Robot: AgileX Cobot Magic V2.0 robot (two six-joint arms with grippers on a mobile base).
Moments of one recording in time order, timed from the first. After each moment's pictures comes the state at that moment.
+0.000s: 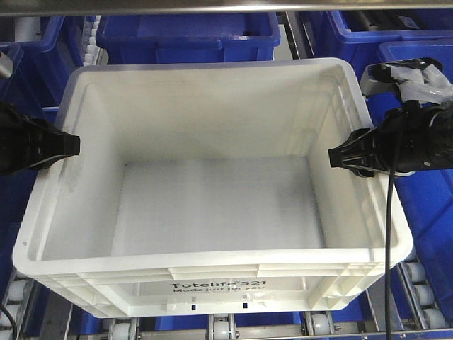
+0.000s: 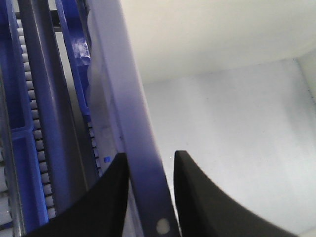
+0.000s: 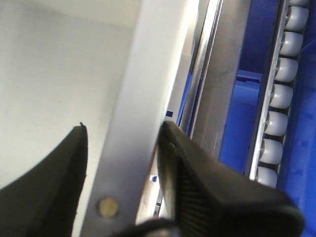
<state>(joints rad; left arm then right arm) -0.11 1.20 -0.97 -0.47 0.66 0.27 0.21 1.30 -1.01 0.33 0.66 -0.27</state>
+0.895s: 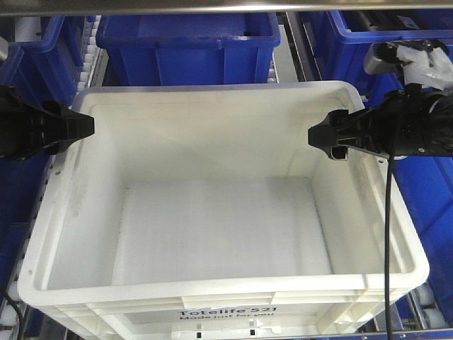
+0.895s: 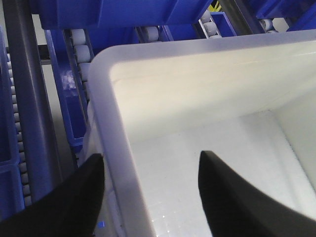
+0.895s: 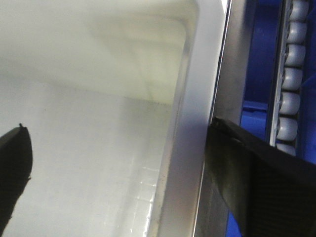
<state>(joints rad) -0.13 1.19 -0.97 -0.54 0.58 0.31 0.22 1.28 -1.01 0.39 0.55 -0.26</state>
